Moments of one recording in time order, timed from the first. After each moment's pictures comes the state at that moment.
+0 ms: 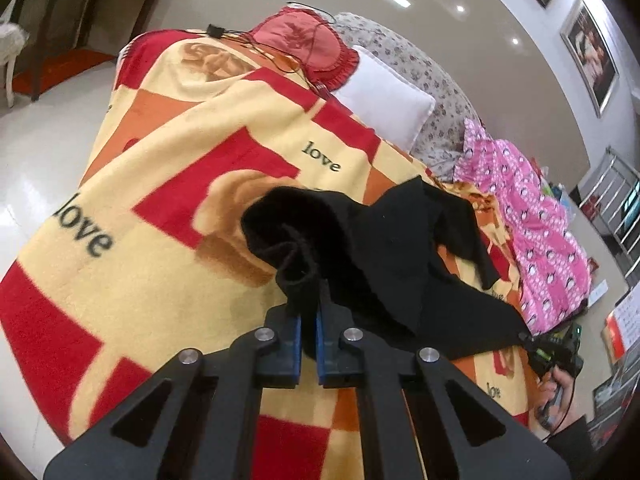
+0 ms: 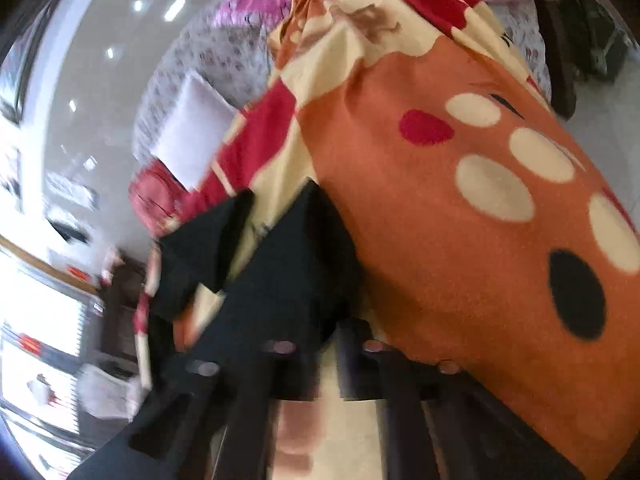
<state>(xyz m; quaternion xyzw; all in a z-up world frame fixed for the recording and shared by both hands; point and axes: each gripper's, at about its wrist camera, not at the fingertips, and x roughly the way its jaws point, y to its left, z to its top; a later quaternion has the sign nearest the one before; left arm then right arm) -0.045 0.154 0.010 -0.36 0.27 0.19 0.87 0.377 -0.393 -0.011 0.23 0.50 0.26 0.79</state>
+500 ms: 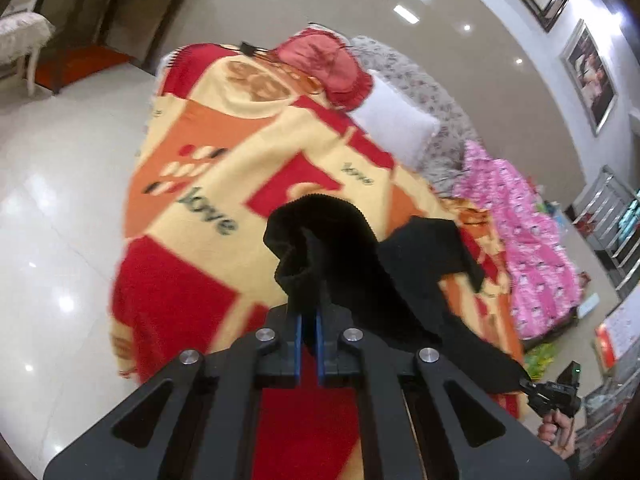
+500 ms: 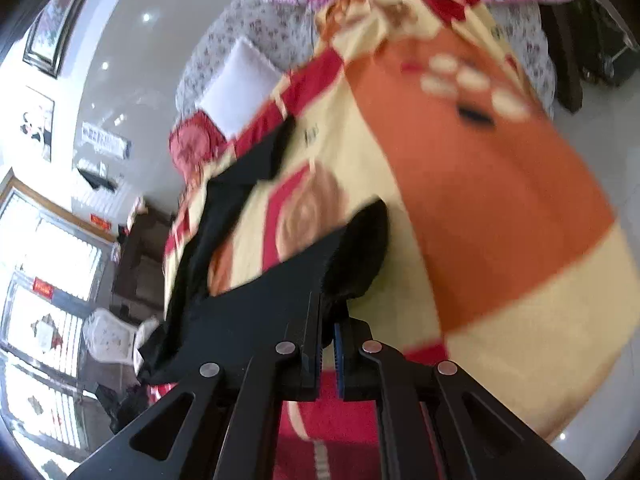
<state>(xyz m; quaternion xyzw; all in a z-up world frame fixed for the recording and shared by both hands) -0.140 0.167 0.020 -0.36 0.25 0.21 0.87 0.252 -0.444 0.004 0.19 0.54 0.32 0.75</state>
